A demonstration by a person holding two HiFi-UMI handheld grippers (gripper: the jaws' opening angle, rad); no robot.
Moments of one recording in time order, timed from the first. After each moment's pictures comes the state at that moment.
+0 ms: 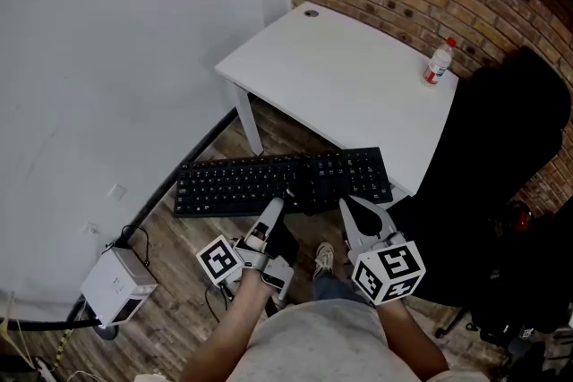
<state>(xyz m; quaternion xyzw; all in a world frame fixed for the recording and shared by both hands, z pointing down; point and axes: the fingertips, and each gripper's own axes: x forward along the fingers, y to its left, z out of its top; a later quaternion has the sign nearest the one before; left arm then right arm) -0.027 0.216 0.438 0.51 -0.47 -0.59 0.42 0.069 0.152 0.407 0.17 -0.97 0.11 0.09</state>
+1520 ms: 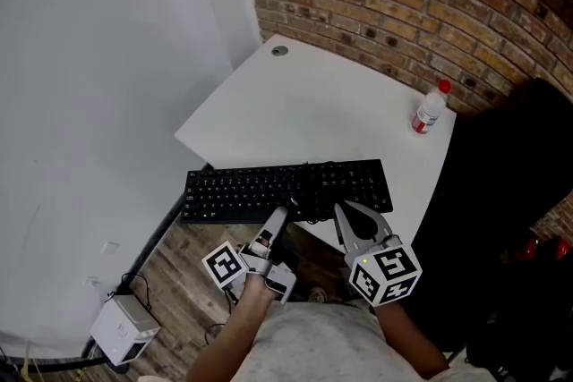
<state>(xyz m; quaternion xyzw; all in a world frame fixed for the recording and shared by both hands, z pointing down) -0.076 -0.045 0.436 0.52 -0.47 -0.55 0.44 0.010 -0.101 0.400 0.17 -0.97 0.15 0.07</state>
